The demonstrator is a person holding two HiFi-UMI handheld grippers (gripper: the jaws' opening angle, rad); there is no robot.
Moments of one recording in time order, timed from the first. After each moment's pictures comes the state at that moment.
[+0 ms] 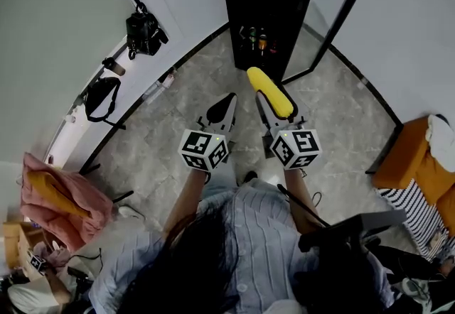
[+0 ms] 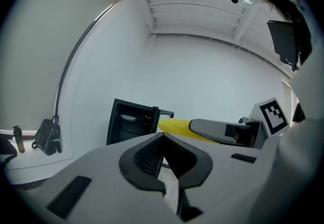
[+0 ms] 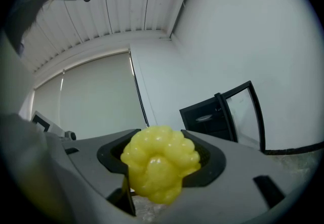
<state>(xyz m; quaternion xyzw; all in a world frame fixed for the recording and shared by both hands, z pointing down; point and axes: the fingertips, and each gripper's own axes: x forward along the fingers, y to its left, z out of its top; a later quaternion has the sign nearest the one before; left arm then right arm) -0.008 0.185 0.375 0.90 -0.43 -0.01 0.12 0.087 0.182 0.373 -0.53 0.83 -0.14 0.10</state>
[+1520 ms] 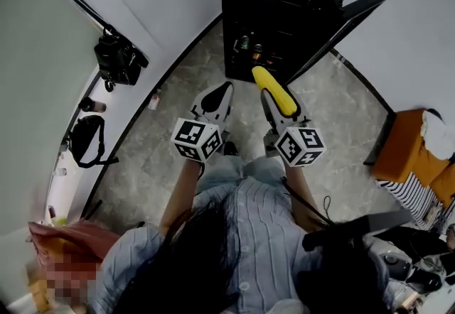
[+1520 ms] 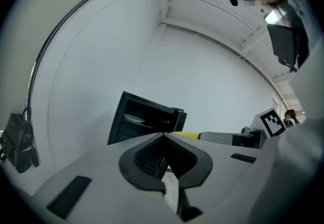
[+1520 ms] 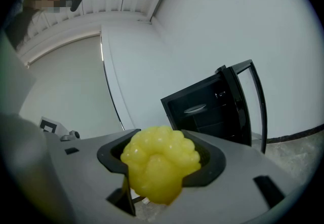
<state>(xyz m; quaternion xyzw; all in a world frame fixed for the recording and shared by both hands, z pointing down) -0.083 -0.115 0.400 0.93 -0.34 -0.01 0.17 0.031 -0.078 0.415 -0.62 0.75 -0.21 0.09</state>
